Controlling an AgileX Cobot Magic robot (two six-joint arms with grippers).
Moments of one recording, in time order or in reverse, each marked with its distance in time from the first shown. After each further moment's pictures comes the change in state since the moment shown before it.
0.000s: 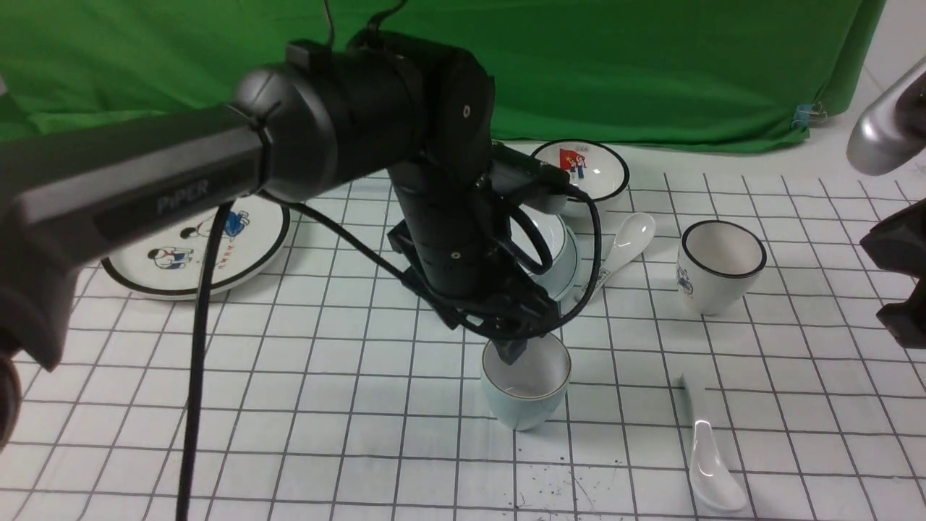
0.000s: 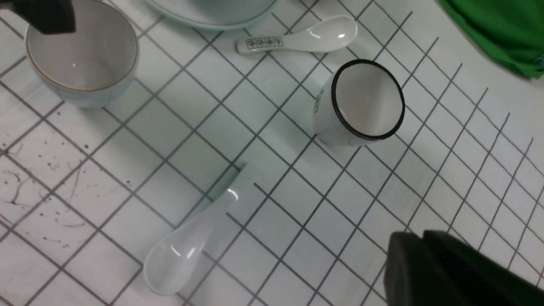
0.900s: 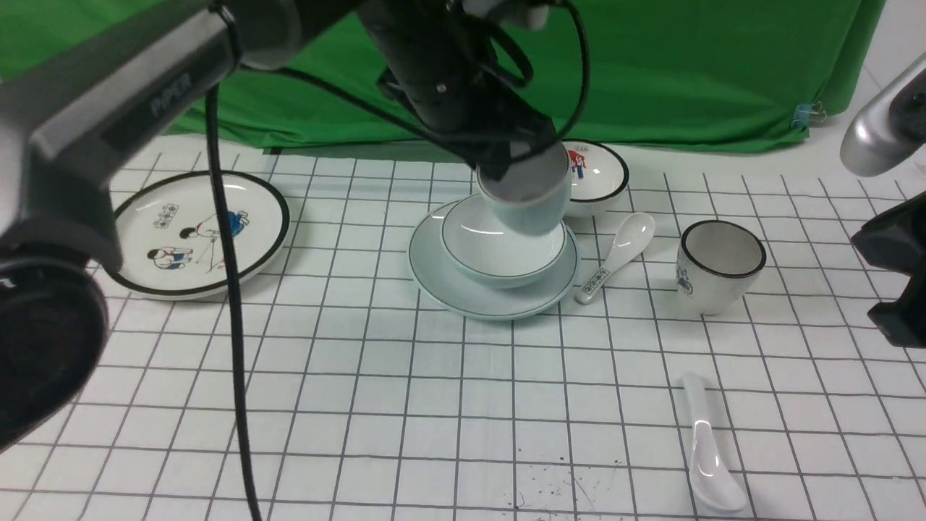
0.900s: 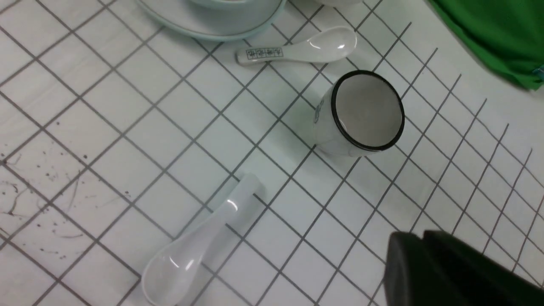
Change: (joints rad) right arm 0.000 -0.001 0.016 0.000 -0.041 0.000; left arm 0.155 0.182 -0.555 -0.064 0.121 0.036
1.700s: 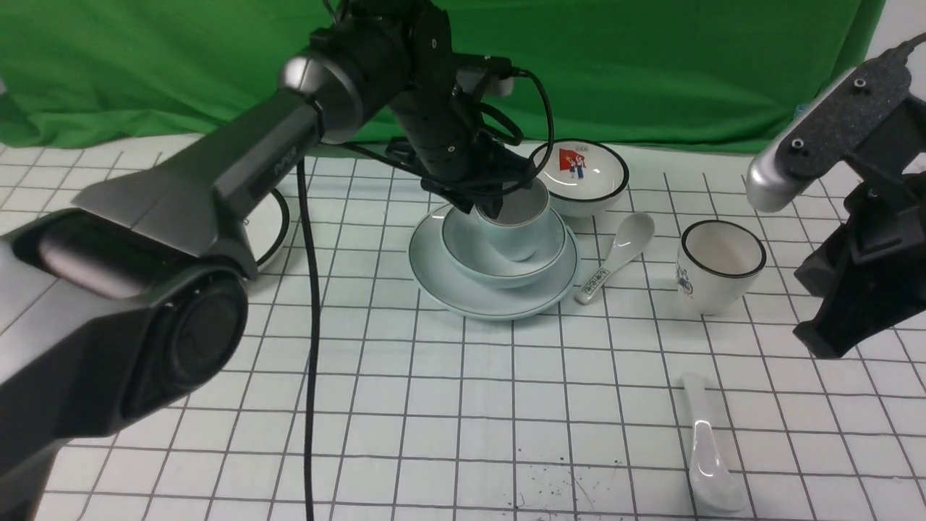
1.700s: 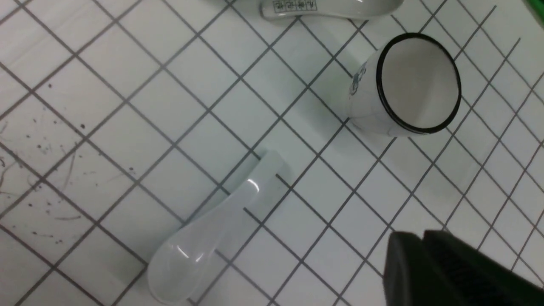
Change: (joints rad) right arm 0.000 0.154 0.004 0.000 -0.013 0.000; left arm 0.051 0.282 -0.162 -0.011 -0.087 -0.114
